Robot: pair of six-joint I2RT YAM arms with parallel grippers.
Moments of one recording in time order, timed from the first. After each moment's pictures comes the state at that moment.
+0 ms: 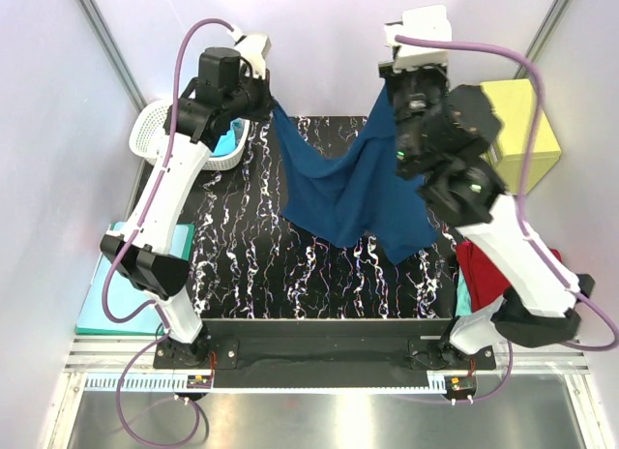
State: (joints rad) left arm -0.38 1.75 2.12 -0.78 0.12 -0.10; right arm 0.95 1.46 2.08 -0.15 0.91 -0.59
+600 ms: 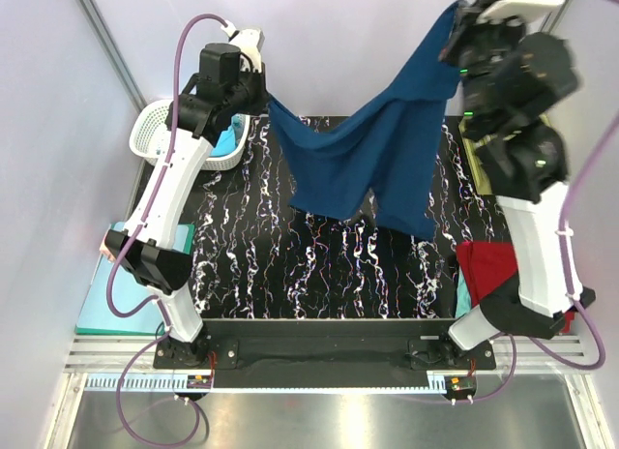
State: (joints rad) left arm -0.37 1.79 2.18 -0.78 0.01 -0.14; right arm 0.62 1.55 2.40 -0.44 0.64 -0.14
